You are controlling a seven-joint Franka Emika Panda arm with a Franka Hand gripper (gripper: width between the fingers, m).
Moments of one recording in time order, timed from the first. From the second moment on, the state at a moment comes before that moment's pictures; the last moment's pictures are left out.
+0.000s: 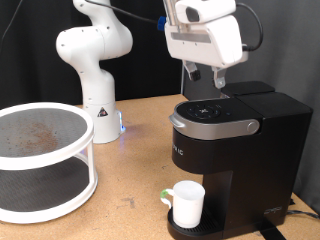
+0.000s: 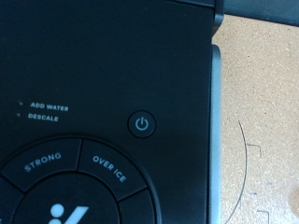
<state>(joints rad) 0.30 -0.17 -0.16 -2.17 0.25 2.19 -0.85</state>
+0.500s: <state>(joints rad) 0.30 -0.15 -0.16 -2.20 0.30 2.19 -0.92</state>
